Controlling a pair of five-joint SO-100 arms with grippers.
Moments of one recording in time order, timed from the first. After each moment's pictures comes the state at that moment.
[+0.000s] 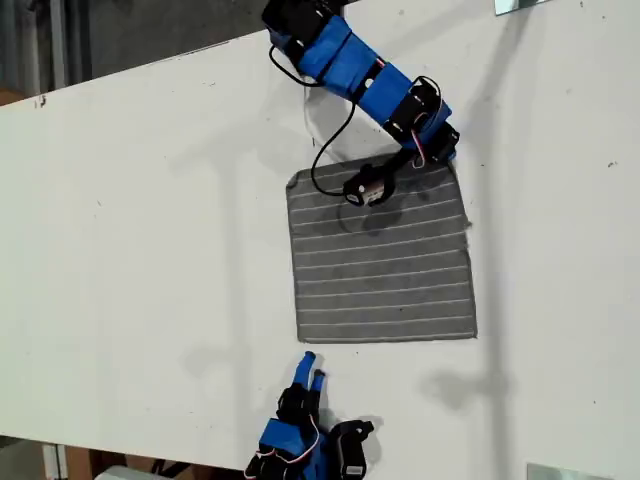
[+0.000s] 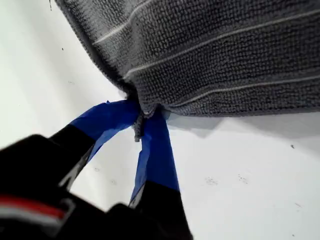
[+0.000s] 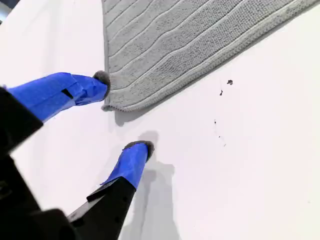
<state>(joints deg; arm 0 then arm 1) -4.0 197.9 178.7 74.6 -95.4 -44.7 66.2 88.3 59.5 94.1</state>
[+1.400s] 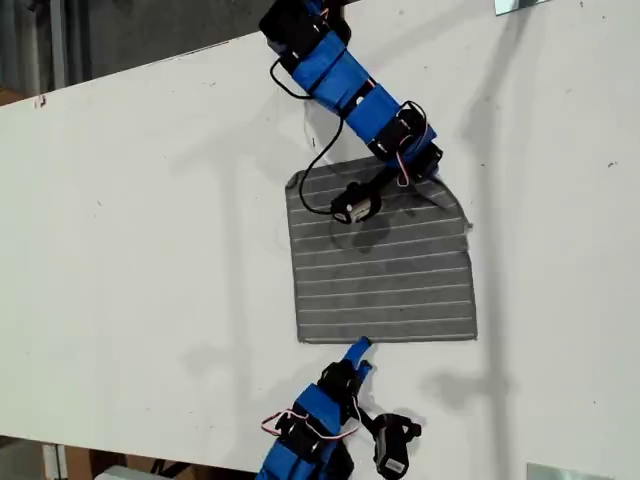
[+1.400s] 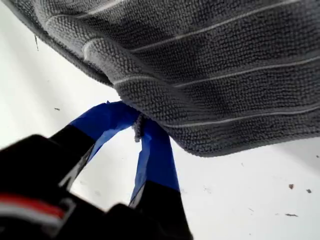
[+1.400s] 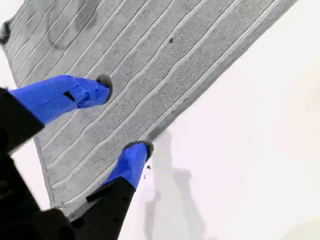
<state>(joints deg) 21.9 121.6 135.8 49.9 -107.4 -38.8 64.4 83.2 66.0 86.9</state>
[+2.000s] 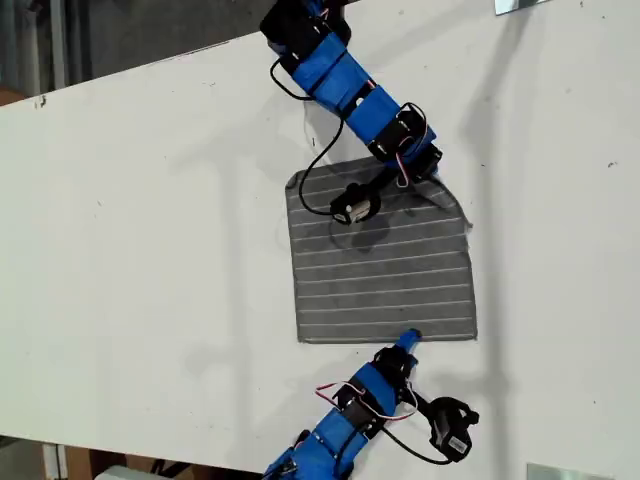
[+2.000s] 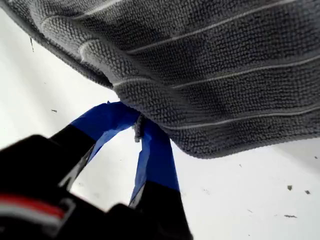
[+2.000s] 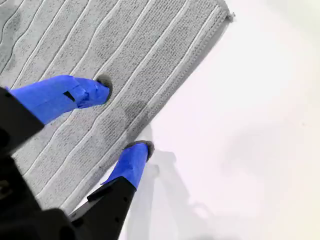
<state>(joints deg) 34.1 87.3 109.8 47.9 -117.2 -38.5 64.1 83.2 66.0 86.9</state>
